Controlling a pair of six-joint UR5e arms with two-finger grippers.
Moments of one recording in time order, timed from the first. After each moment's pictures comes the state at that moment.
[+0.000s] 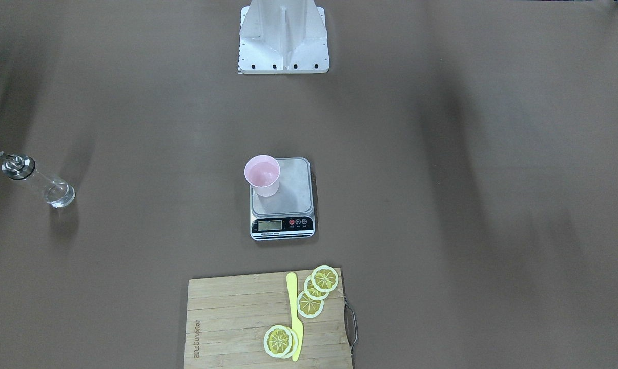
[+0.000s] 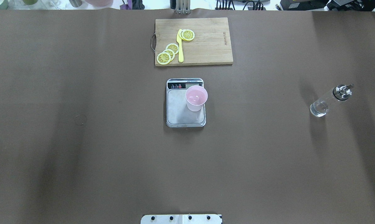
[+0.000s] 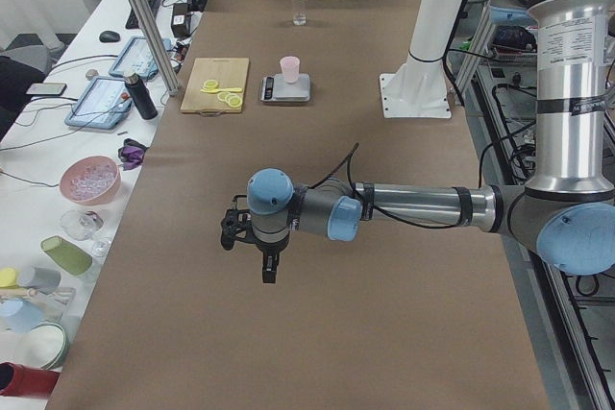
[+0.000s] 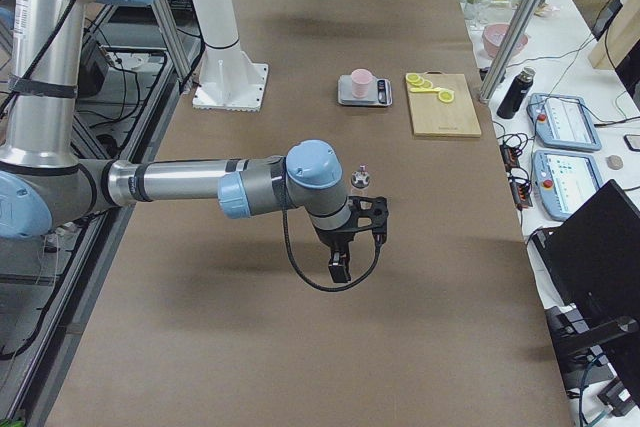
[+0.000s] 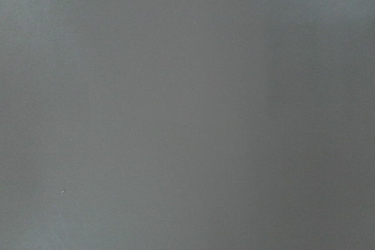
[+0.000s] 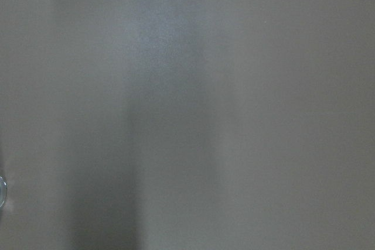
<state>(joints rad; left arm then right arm) -1.52 -1.48 -1.68 -1.74 -2.37 -0.17 1.64 -1.74 1.86 -1.45 2.26 0.17</state>
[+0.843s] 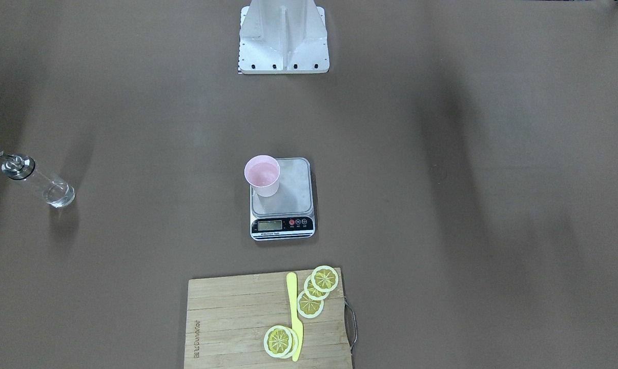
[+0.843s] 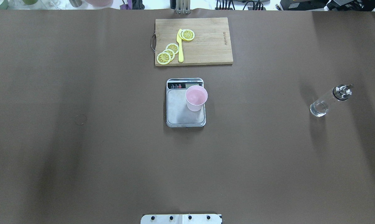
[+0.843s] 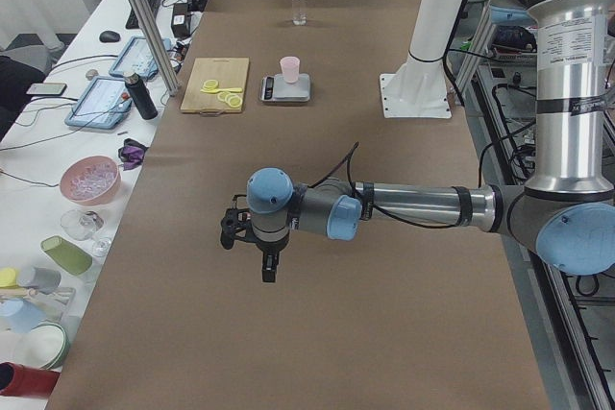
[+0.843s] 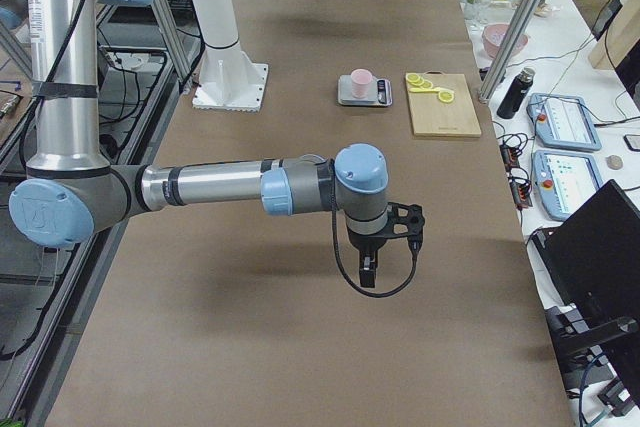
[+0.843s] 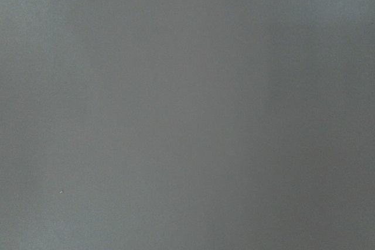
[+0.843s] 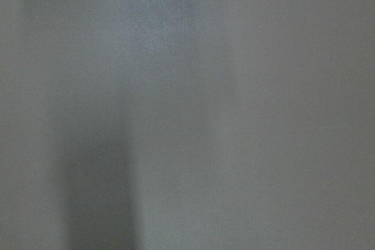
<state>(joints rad) -1.51 -1.48 -1.68 -1.73 -2.37 -0.17 1.63 -1.59 1.67 -1.49 2.26 0.15</state>
